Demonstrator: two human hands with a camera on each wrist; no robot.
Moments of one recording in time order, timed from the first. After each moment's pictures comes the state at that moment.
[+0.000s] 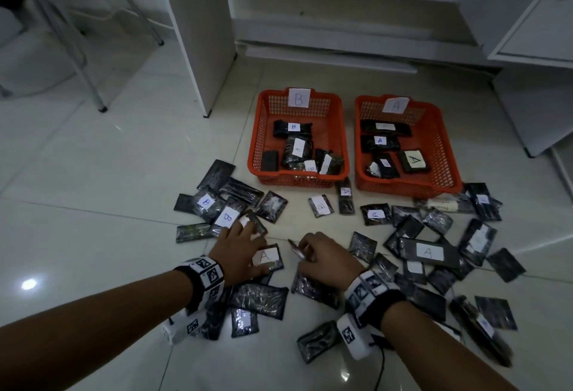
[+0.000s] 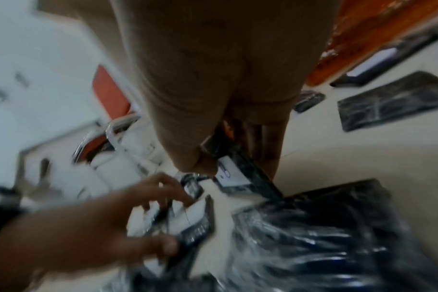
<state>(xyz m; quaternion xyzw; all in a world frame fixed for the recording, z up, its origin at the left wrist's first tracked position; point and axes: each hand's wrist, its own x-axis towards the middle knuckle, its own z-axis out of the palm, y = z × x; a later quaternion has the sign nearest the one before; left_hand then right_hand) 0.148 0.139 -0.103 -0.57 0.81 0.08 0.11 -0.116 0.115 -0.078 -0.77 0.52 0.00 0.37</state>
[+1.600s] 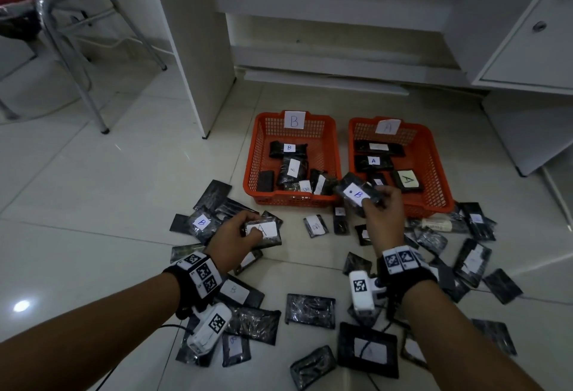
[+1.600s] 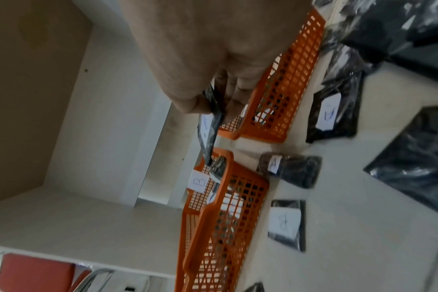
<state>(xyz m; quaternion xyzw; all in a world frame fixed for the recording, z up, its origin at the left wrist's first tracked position) 0.130 0.100 -0.045 -0.66 0.55 0.39 -0.34 -0.187 0.031 -0.027 -0.43 0.63 -0.53 0.38</state>
